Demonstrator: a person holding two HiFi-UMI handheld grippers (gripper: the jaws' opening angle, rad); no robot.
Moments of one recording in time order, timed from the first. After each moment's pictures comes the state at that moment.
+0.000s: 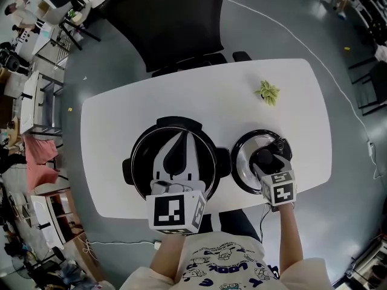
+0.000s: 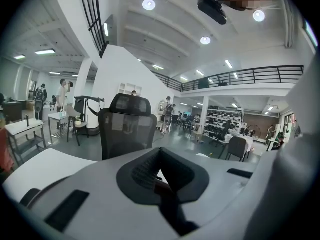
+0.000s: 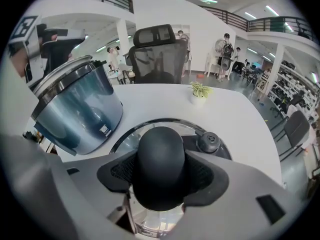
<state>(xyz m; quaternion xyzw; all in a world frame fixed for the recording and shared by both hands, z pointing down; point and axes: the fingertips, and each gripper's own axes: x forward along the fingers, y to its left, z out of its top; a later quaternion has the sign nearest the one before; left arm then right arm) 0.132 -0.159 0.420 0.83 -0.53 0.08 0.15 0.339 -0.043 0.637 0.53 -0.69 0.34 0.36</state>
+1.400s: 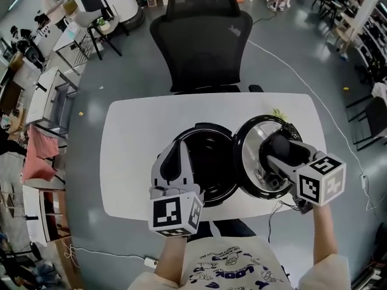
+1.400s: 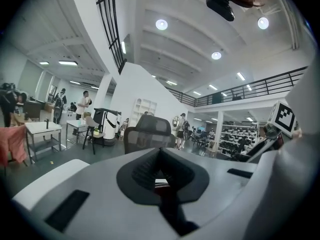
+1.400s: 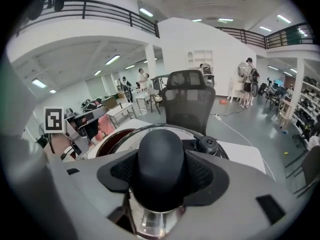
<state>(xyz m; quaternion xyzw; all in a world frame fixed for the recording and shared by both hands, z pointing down) -0.017 -0.100 0.335 0.79 -0.60 0.00 0.13 0.219 -0.070 0.374 0.45 -0.80 0.26 0.29</state>
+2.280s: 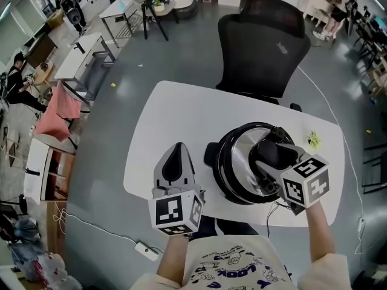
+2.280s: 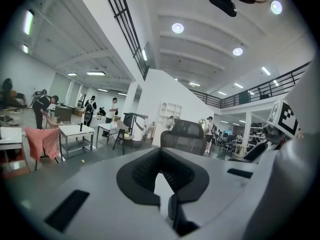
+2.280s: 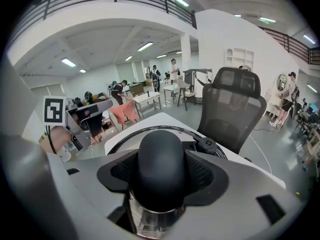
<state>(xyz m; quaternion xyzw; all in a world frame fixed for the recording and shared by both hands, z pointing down) -0.199 -0.041 0.350 0.68 -0.72 -0.02 0.14 0.014 -0.070 0.393 0.31 -0.86 0.19 0.36</state>
